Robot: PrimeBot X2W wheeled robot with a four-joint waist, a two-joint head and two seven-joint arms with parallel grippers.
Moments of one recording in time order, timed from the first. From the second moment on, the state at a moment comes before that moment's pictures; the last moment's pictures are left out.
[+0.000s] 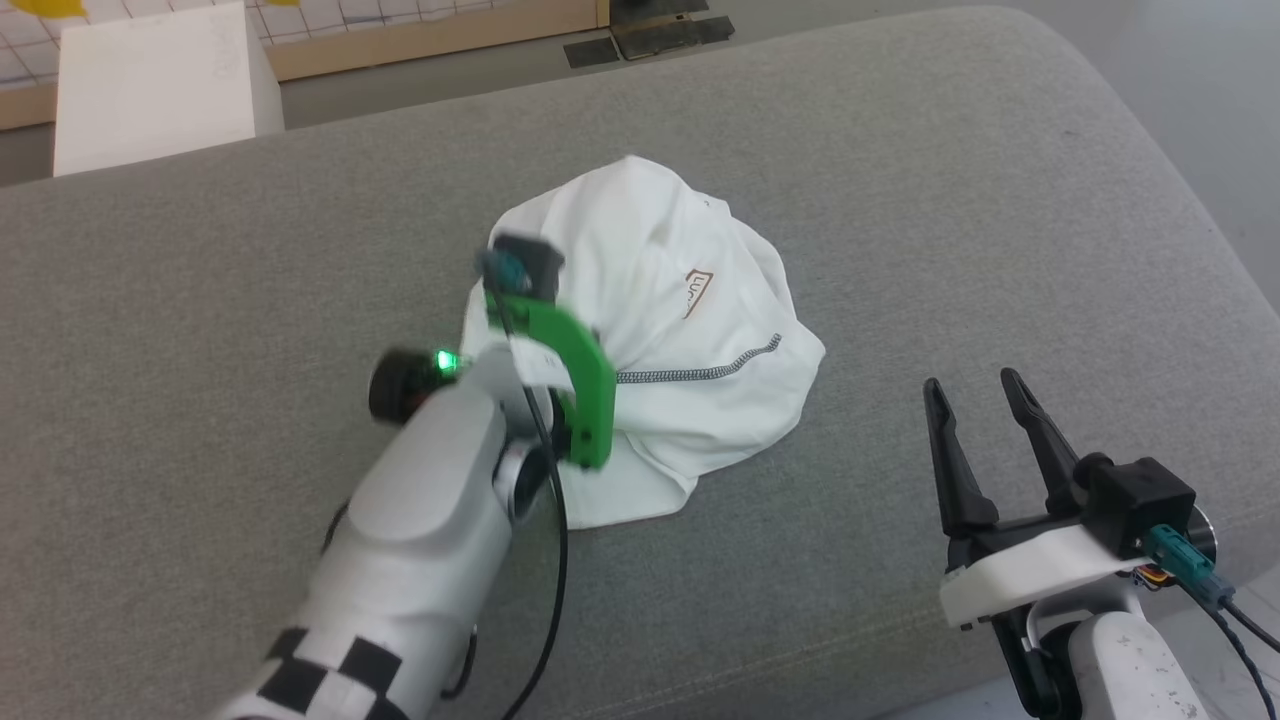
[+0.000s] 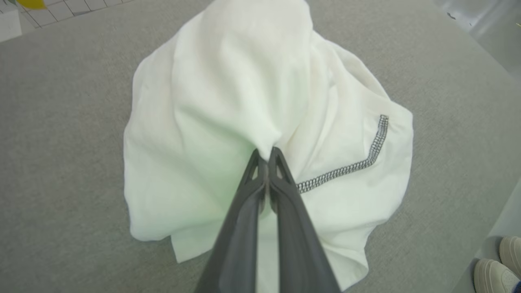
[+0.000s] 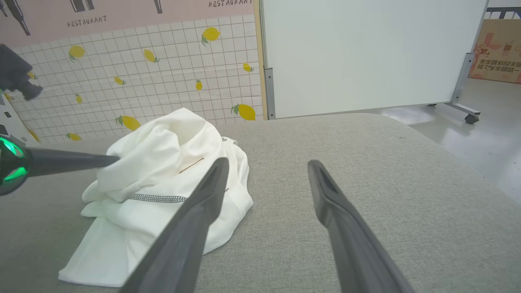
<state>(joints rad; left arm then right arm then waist) -0.77 0.05 -0.50 0.80 -0.49 -0.05 0.29 -0.13 -0.05 0.04 0.18 0.15 0.13 -0.24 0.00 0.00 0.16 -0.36</state>
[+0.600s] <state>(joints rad) -0.68 0.07 -0.48 0.56 -0.57 0.06 -0.24 -0.14 -0.05 -0.01 0.18 0.13 0.13 -0.24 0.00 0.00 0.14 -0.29</state>
